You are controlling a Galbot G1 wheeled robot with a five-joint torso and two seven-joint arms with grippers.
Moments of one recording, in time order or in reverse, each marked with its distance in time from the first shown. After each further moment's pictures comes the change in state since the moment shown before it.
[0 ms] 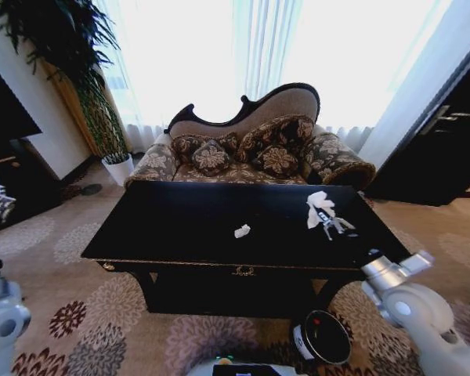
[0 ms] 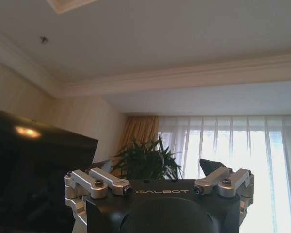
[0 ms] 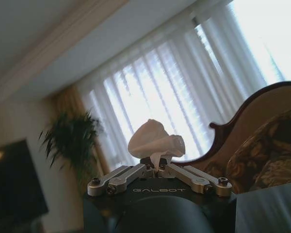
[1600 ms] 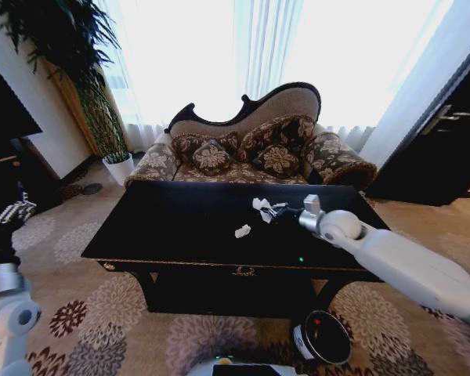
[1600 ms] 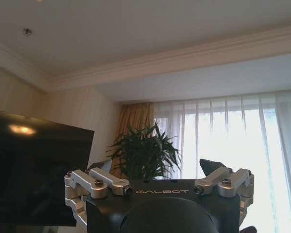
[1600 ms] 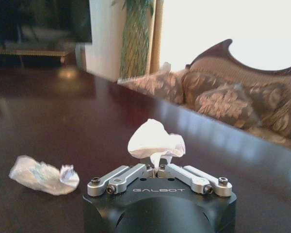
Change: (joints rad) left arm -0.025 0.032 0.063 0.066 0.098 0.005 0.014; right arm 1.006 -0.594 -1.127 -0.333 -0.142 -0.186 0.125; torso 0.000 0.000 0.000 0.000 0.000
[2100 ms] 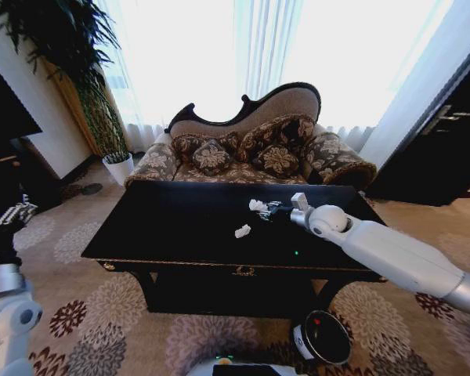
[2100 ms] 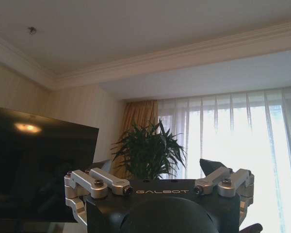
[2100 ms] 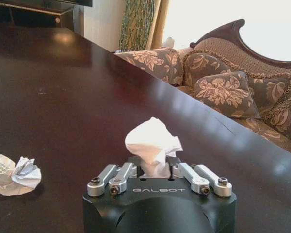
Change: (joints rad) left arm -0.002 0.000 -0.008 0.025 0.002 -0.001 0.000; right arm 0.398 0.098 -0.431 -0.153 -0.054 -0.056 0.064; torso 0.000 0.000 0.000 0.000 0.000
